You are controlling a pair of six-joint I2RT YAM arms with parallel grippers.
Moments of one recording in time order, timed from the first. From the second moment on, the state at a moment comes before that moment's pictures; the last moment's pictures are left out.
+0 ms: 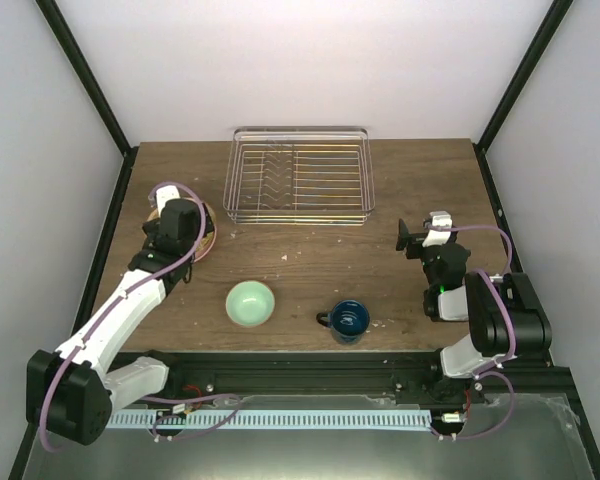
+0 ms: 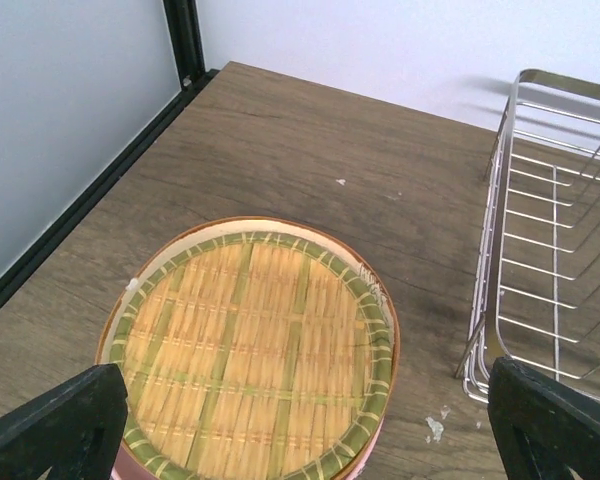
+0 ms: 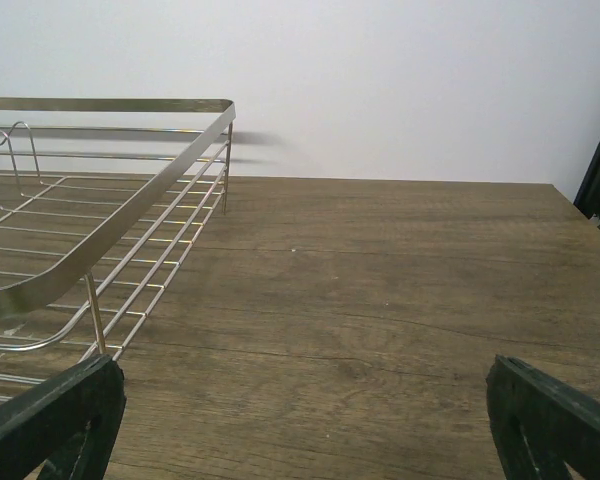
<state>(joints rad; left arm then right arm) -0.32 1.10 0.80 -0.27 -0.56 -0.42 -0.01 1.52 0.24 1.20 -0.10 -0.01</state>
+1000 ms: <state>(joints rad) -0.33 0.99 0.69 -0.17 -0.23 -0.22 0.06 1.36 0.79 0.37 0.01 0.09</state>
